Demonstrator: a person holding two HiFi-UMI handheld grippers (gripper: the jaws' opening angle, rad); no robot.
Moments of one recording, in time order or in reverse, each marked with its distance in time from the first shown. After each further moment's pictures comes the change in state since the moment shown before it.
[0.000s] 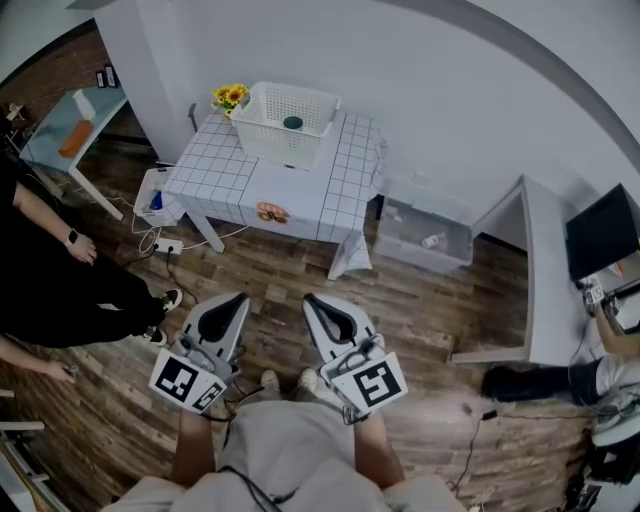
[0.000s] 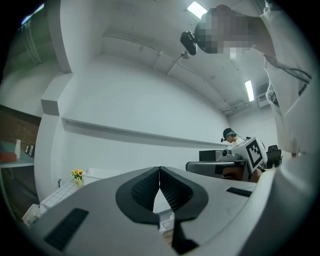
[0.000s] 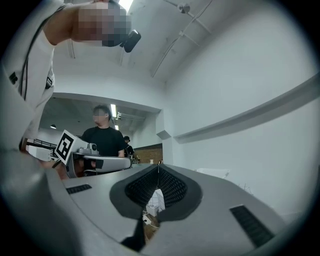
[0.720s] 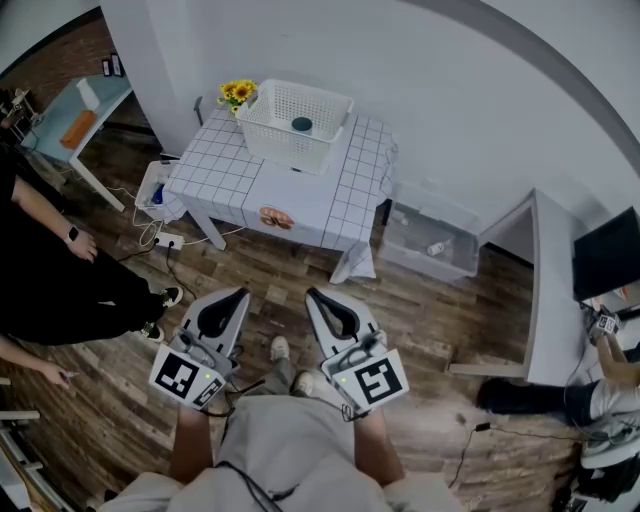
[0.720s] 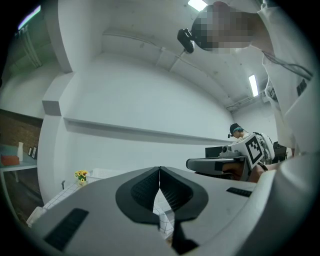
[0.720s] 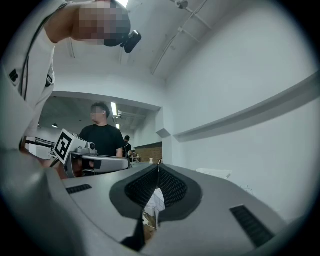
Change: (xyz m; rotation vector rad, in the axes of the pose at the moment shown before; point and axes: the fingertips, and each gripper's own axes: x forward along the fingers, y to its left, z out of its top) left arm 0.039 0.045 -0.009 0.021 0.023 0.040; right arm 0.048 -0.043 -0.009 -0.008 0.013 0.022
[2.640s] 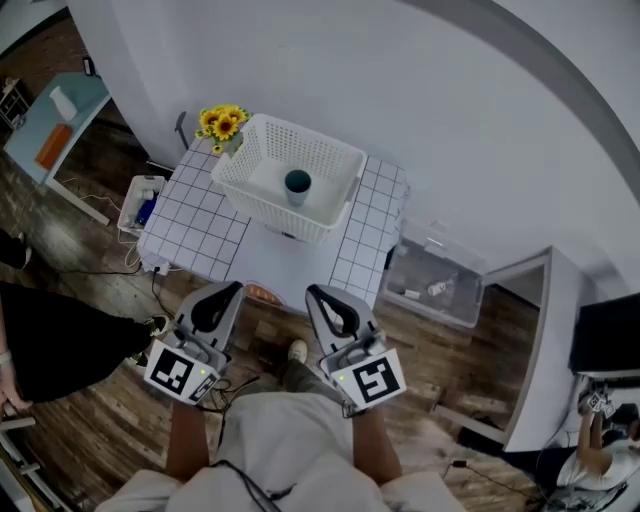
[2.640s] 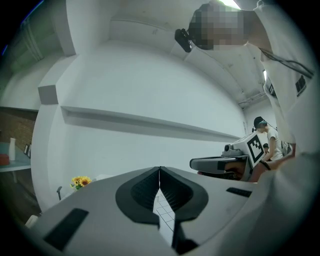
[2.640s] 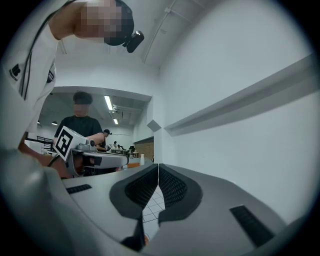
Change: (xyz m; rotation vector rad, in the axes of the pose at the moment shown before) left arm 0.238 0.225 -0.013 -0.025 0.030 0.067; right arm 0.235 -0.230 -0.030 0.004 0.056 0.030
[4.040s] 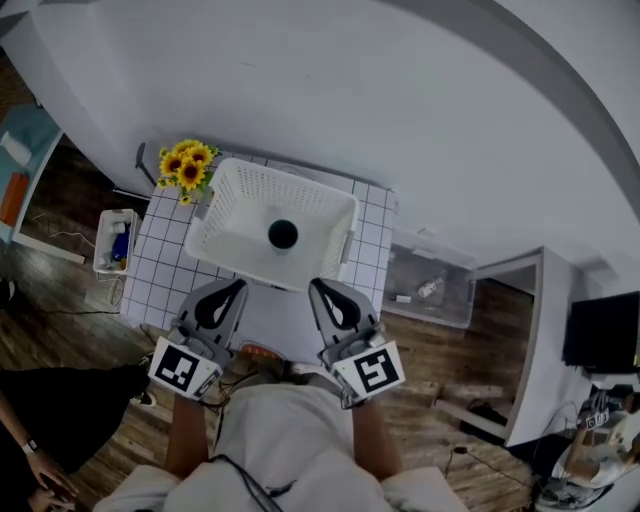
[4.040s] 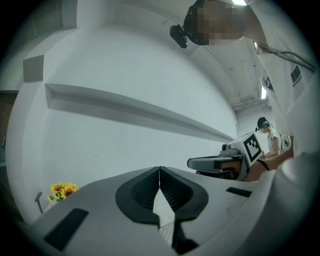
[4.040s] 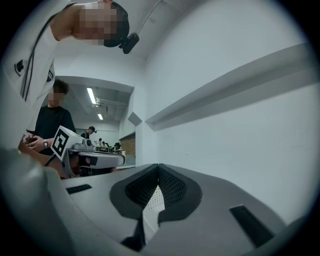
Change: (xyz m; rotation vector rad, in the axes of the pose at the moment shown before) left arm 0.157 0.135 -0.013 -0.024 0.033 -0.141; right arm 0.145 -0.138 -0.027 0.016 0.050 -0.149
